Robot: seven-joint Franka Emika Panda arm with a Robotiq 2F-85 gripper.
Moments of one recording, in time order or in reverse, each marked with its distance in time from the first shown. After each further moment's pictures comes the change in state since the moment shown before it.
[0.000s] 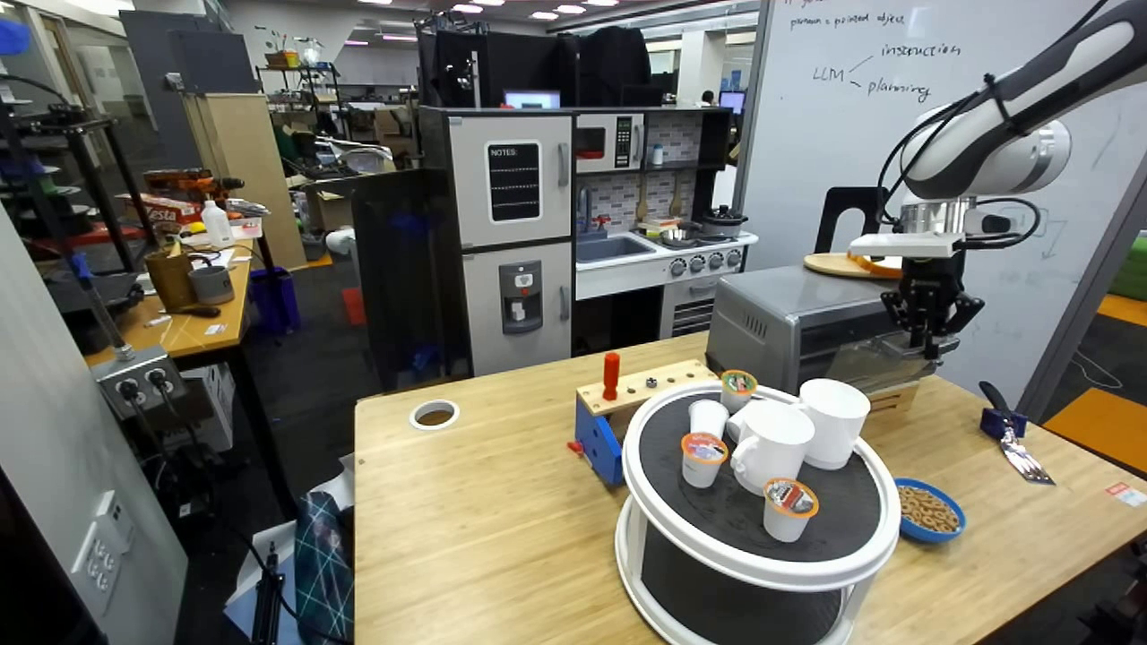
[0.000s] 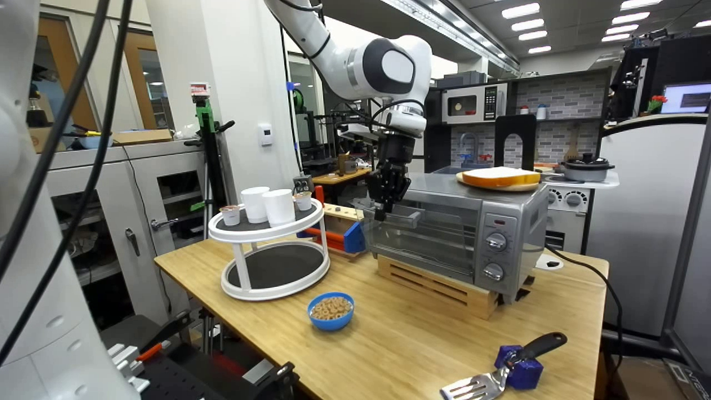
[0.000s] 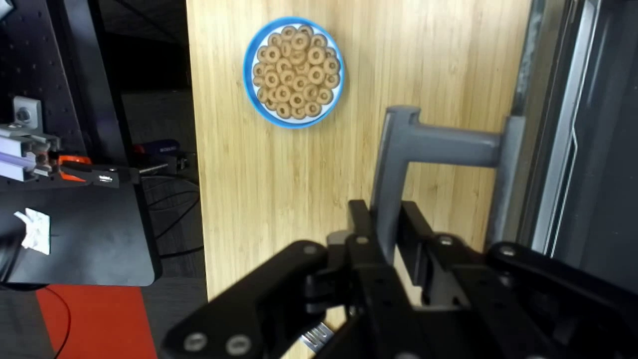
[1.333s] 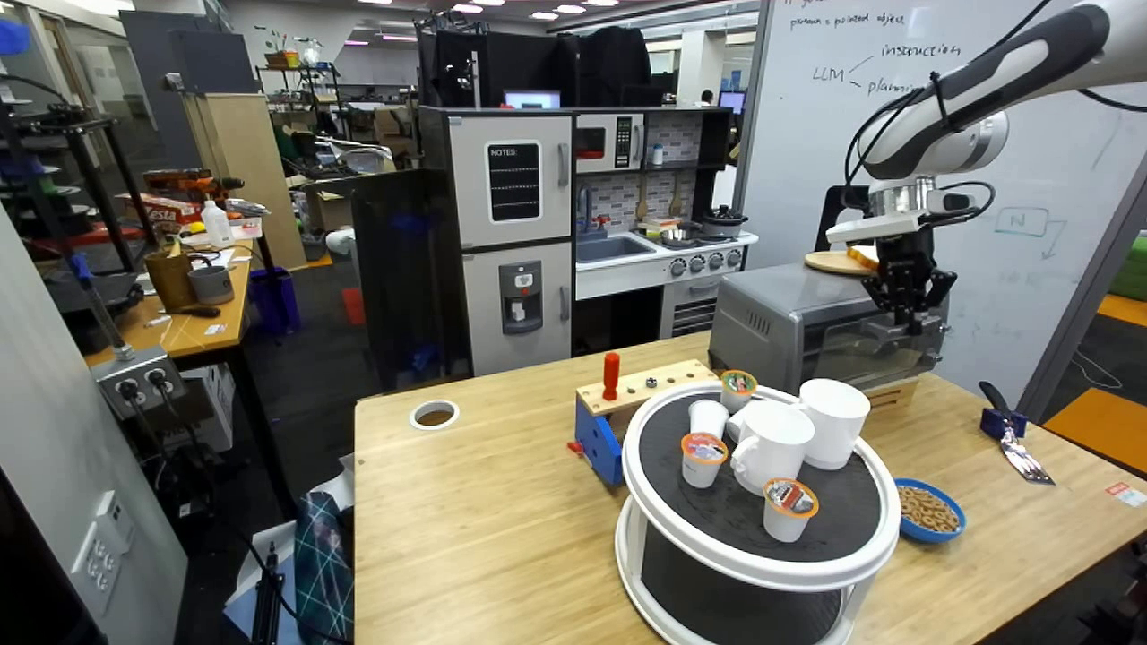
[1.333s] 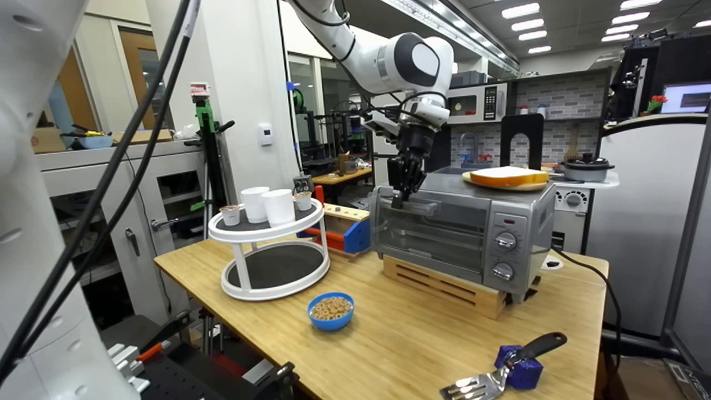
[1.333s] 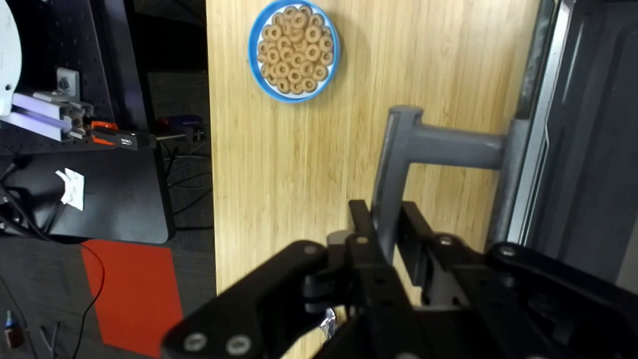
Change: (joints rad) arm -0.018 0.191 -0.002 0.339 -0.018 -0.265 -0.022
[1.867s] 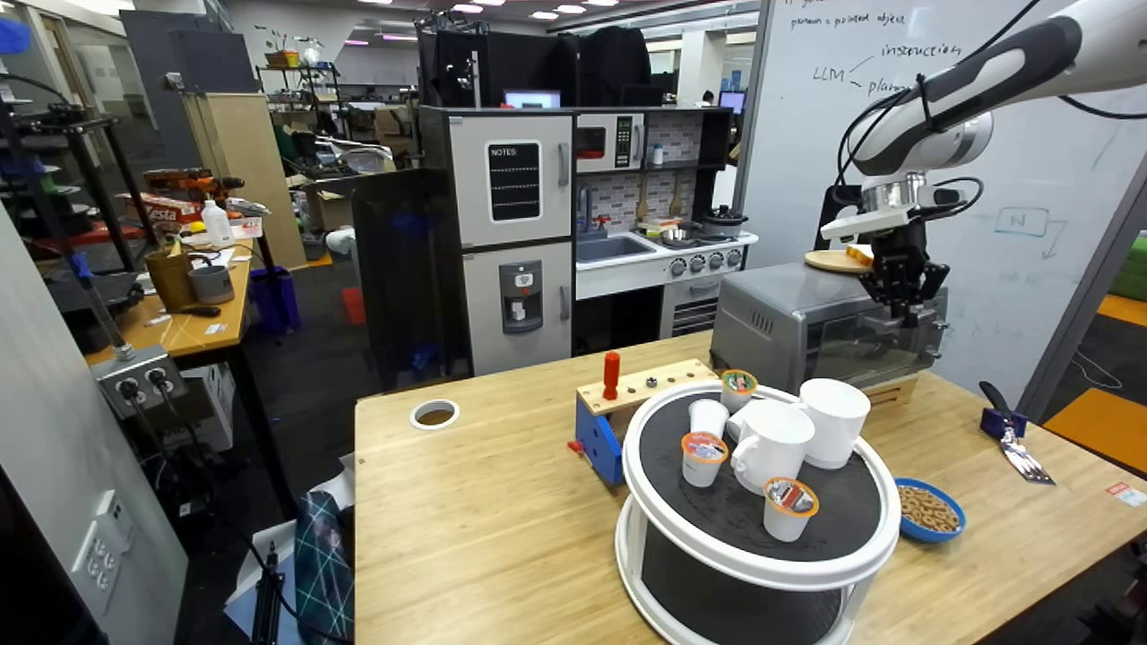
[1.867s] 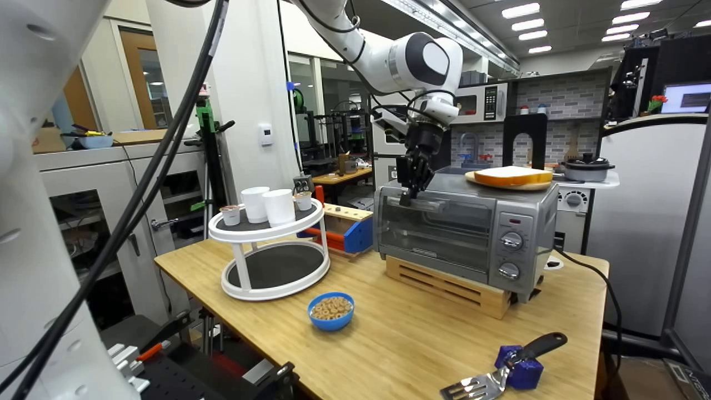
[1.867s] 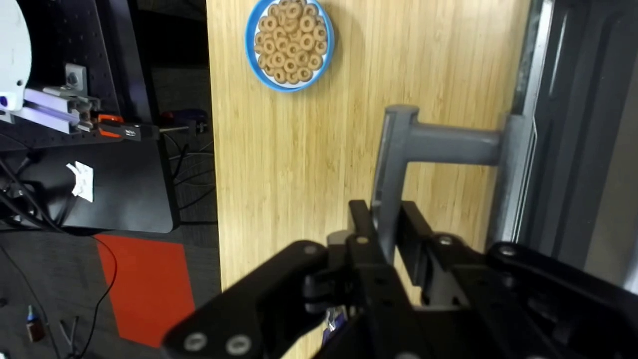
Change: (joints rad) arm -0.014 0.080 -0.007 0.134 0.000 -0.086 0.006
